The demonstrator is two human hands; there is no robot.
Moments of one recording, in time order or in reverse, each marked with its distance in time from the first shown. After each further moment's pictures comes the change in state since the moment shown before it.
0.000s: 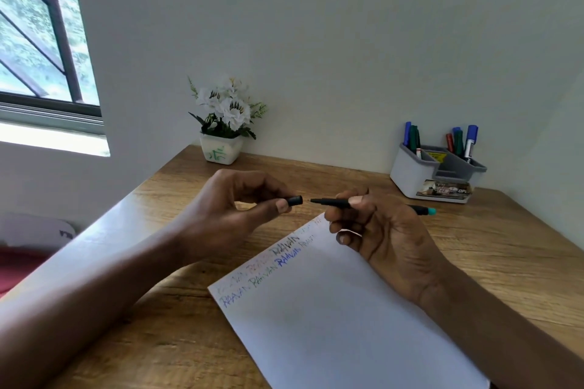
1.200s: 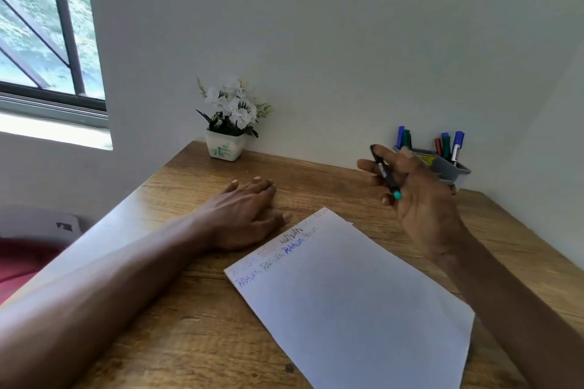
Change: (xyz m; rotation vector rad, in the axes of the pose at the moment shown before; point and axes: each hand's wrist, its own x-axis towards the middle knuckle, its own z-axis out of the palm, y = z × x) left_hand 0.010 -0.020 -0.001 0.807 -0.437 -0.341; right_hand 0.011 -0.034 -0.031 -0.386 0.193 -0.260
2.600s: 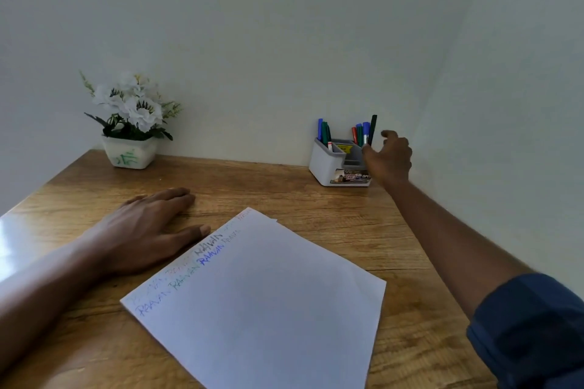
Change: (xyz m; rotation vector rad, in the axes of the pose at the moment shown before) left_hand 0.010 -0.012 0.008 -0.032 0.080 0.006; right_hand 0.107 0.036 -0.152 -1.047 0.720 0.080
